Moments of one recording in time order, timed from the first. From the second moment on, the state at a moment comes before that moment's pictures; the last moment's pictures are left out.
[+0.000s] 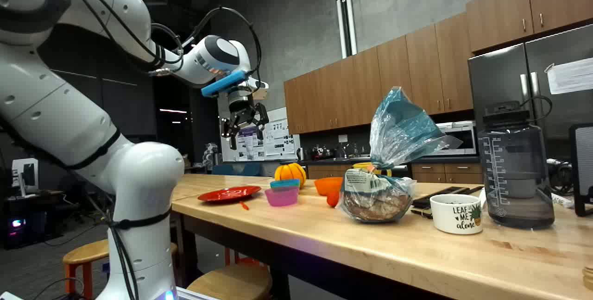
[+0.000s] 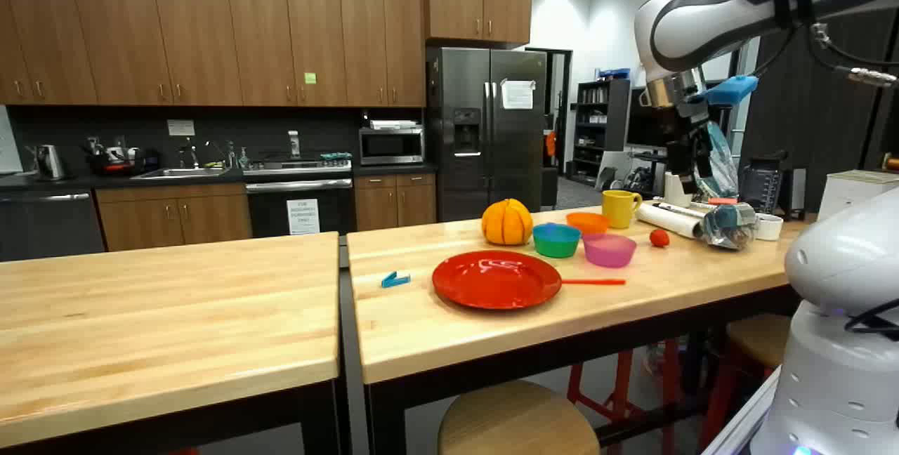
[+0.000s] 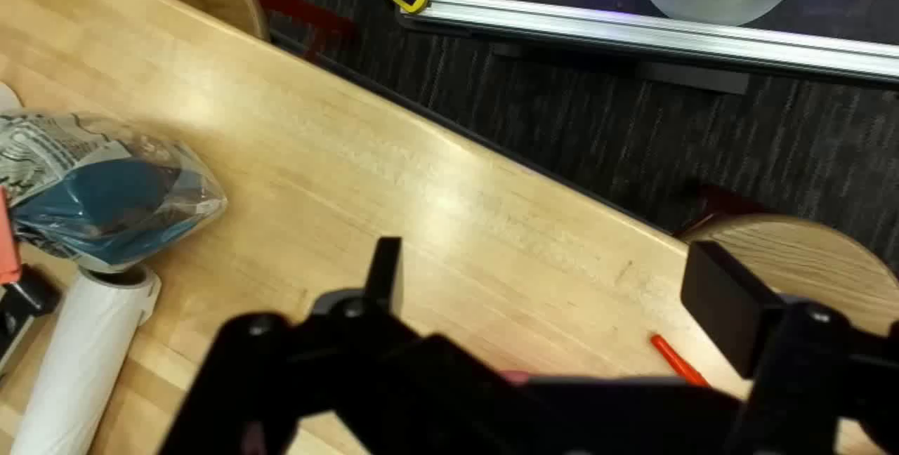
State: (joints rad) arm -0.10 -0.82 -0.05 -2.53 -0.31 1.51 -0.23
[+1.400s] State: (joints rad) arm -0.10 -0.63 -0.16 -2.53 -0.31 1.77 -0.17
